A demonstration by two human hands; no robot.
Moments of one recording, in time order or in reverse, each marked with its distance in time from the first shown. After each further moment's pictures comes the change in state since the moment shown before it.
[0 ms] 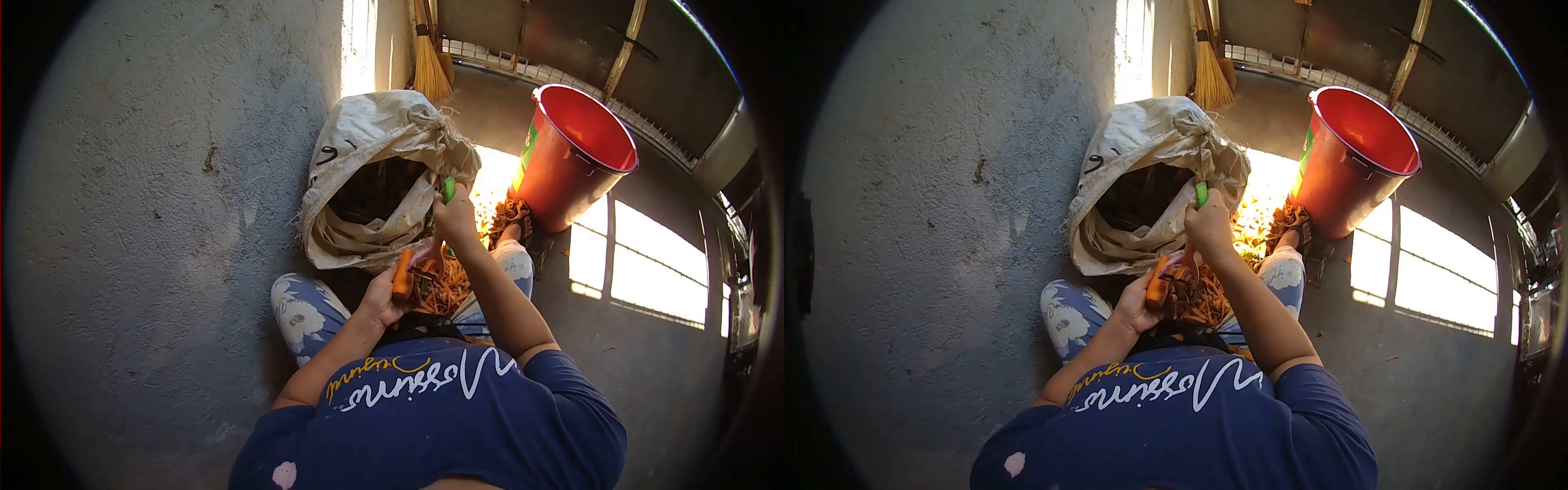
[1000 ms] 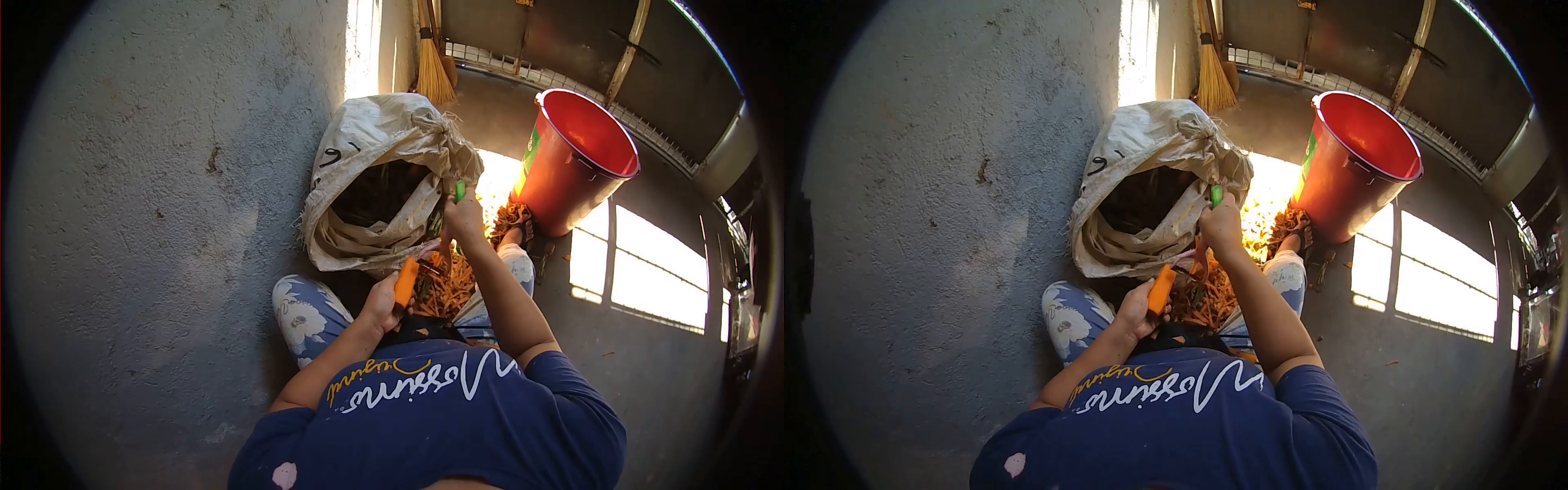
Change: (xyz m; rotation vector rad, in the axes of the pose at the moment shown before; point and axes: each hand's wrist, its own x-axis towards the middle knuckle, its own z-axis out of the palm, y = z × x) left_hand -0.003 -0.005 -0.006 0.344 0.092 0.120; right_hand 0.021 0.026 0.004 -0.056 -0.004 0.102
